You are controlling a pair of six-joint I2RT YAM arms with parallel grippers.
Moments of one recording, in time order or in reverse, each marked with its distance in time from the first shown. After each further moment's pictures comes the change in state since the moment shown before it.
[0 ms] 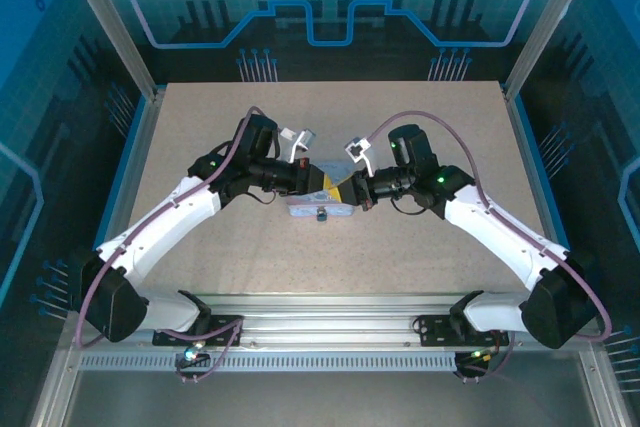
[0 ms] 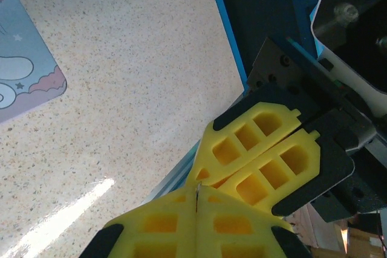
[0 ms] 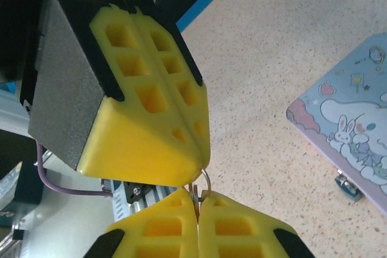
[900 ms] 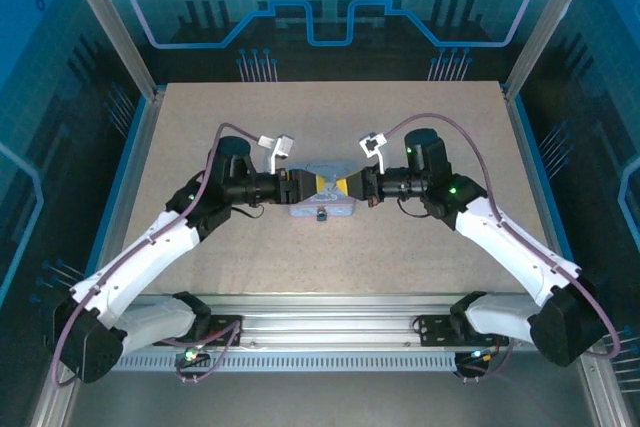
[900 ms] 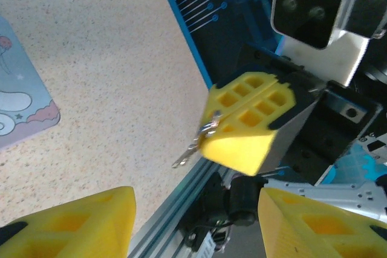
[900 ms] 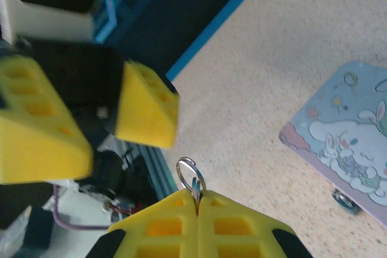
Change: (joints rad) left arm 0.014 -0.249 -0.290 0.347 -0.068 -0.142; right arm -0.042 -0.112 -0.099 0.185 0.027 0.195
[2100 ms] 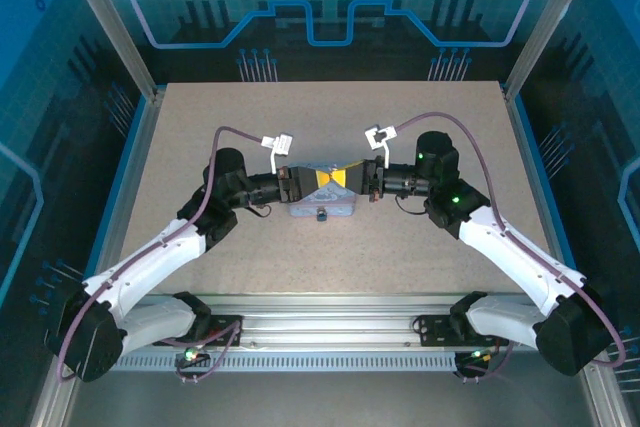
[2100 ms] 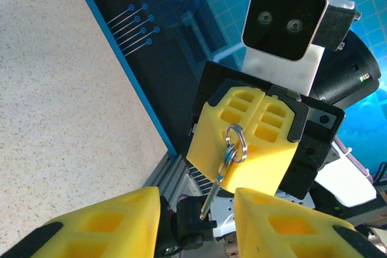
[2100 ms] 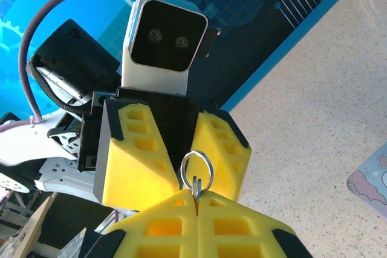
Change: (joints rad) left arm -0.014 0.014 -0.136 0.459 0.085 -0.221; right arm 0.014 -0.042 -0.064 0.291 -0.078 0.228
